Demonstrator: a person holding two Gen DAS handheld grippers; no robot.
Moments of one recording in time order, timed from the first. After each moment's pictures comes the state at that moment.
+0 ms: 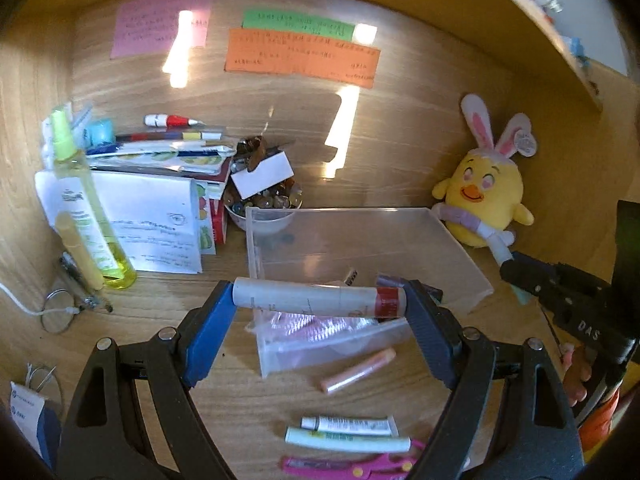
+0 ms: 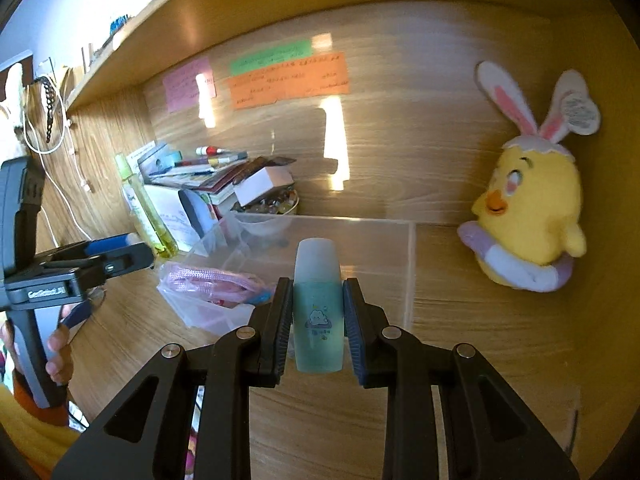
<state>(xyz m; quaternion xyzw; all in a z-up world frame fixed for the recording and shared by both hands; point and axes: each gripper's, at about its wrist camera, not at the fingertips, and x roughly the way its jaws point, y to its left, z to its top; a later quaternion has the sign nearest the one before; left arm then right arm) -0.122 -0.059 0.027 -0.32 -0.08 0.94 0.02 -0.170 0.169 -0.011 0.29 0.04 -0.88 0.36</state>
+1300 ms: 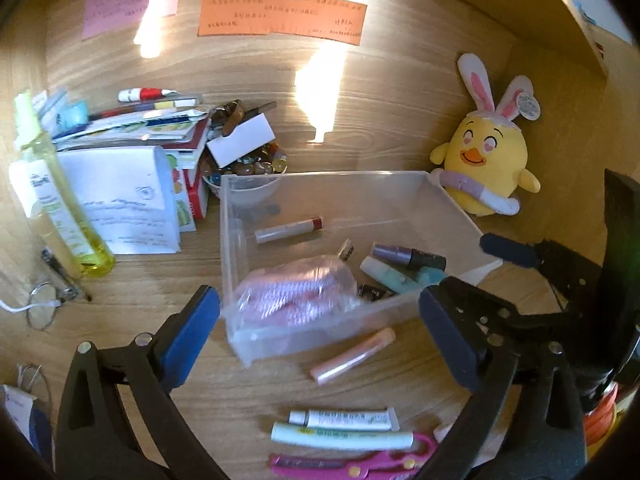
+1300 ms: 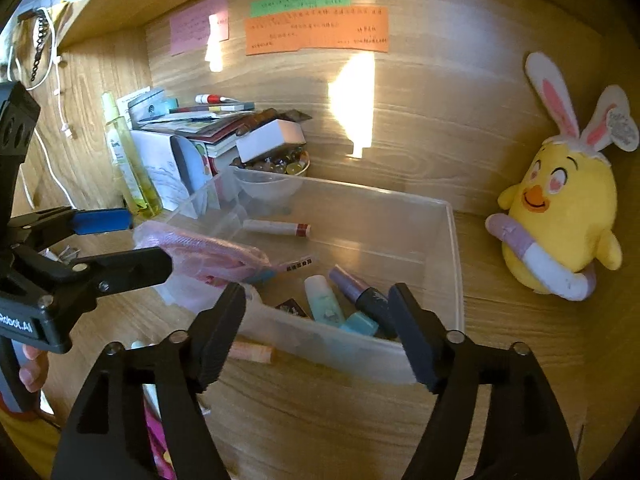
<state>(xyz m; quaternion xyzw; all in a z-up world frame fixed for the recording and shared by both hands) -0.127 -0.044 0.006 -0.36 -0.06 0.93 0.03 -0.166 0.120 -0.039 0.31 0.12 -0.88 0.34</state>
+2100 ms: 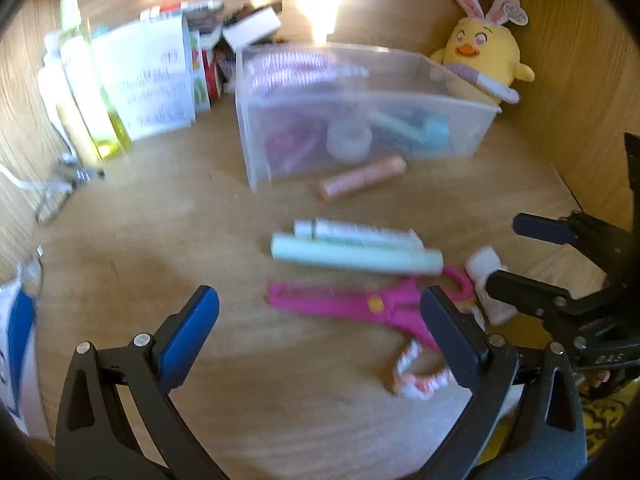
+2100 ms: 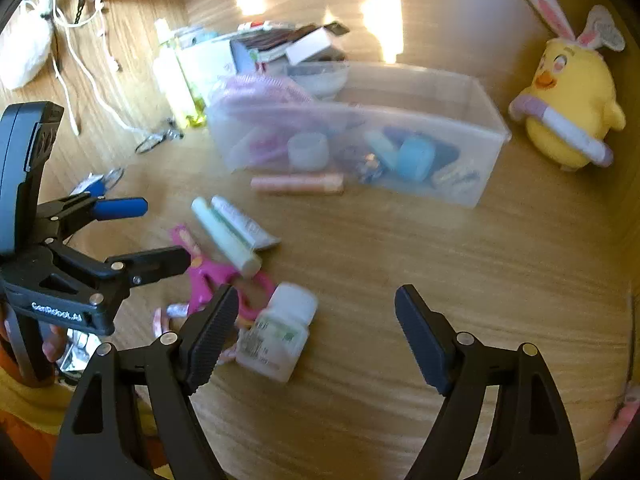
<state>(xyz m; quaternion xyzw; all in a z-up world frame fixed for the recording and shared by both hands) -0.039 -0.033 -0.070 -0.45 -0.03 0.89 0.02 -0.078 0.156 -0.103 0.40 0.11 -0.83 0.38</state>
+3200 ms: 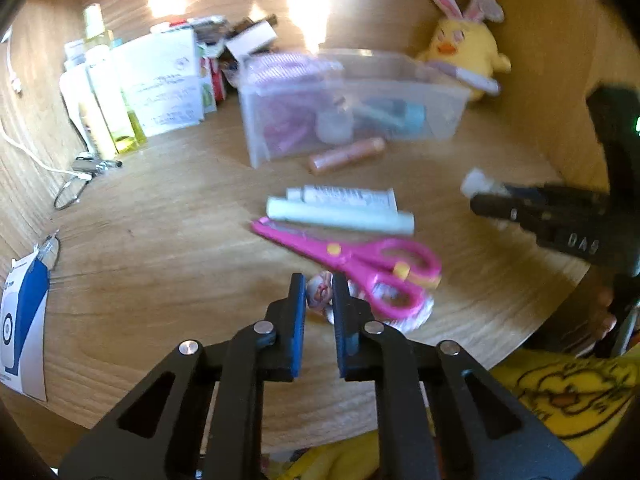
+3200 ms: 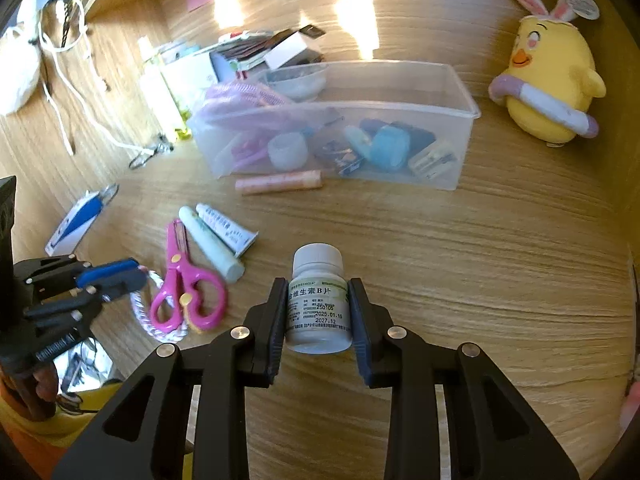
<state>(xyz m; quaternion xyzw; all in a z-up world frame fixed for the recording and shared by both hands) 0.004 -0.026 -0.060 -0.41 -0.02 0.91 0.01 -0.086 0.176 -0.100 0.41 0.07 -0.84 0.36</state>
